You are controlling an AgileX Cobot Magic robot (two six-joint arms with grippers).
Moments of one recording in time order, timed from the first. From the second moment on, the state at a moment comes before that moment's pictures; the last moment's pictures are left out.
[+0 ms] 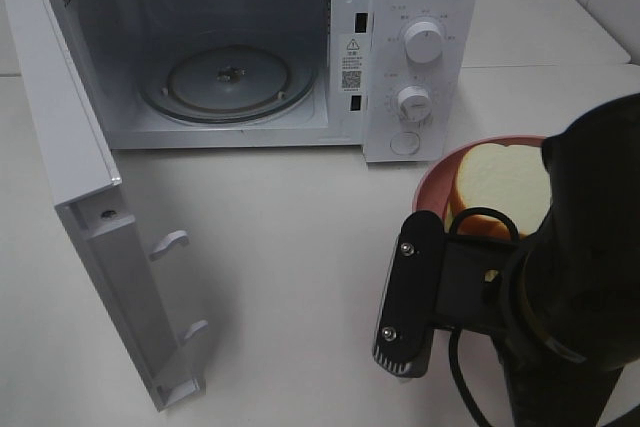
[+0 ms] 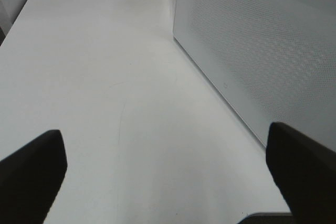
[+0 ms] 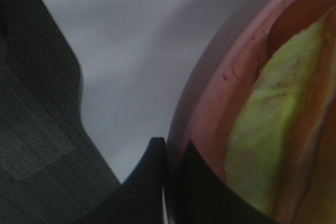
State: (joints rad) left arm 0.05 0.00 -0.52 -0.10 1.08 0.02; right arm 1.14 1.43 -0.72 -0.50 1.00 0.21
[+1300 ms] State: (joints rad) left arm 0.05 0.00 -0.52 -0.10 1.08 0.02; right arm 1.14 1.41 -0.72 -0.52 0.75 -0.36
